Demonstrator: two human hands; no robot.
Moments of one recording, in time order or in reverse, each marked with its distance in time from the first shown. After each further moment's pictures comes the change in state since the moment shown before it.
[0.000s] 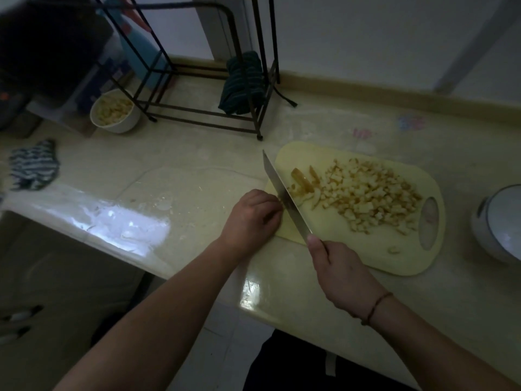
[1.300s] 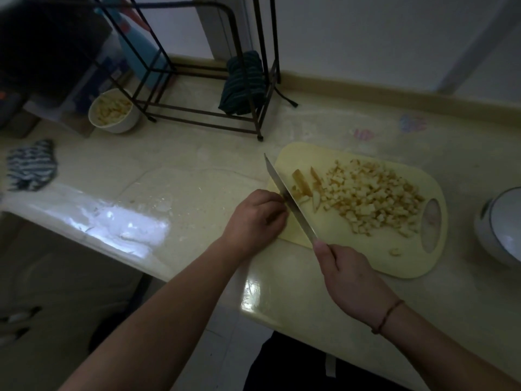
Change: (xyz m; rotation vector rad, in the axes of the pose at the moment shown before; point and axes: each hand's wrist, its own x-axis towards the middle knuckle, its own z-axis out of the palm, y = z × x) left_hand 0.001 0.000 0.001 -0.032 -0.015 -0.032; right_hand -0.006 0.003 -0.007 -0.035 0.026 -0.037
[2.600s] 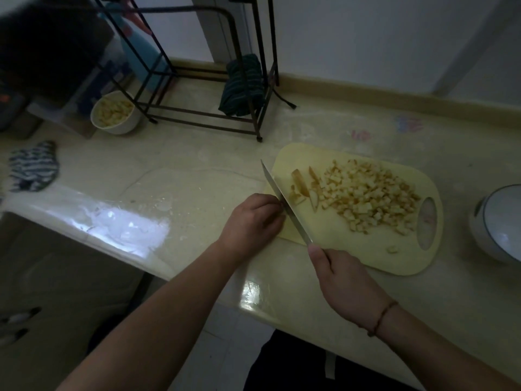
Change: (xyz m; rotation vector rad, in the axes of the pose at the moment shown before) left_hand -0.010 -0.003 -0.001 0.037 -0.001 0.011; right_hand -0.007 0.001 0.007 -0.008 -0.012 -0.020
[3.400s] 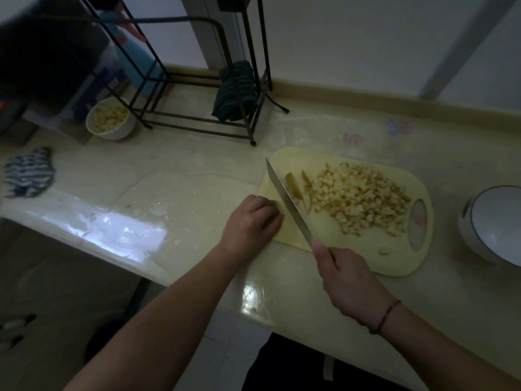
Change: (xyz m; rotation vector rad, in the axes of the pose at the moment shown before) left_hand 0.006 0.010 0.008 0.049 0.046 -0.005; right_hand 0.000 0.004 -0.015 0.043 0.021 0.033
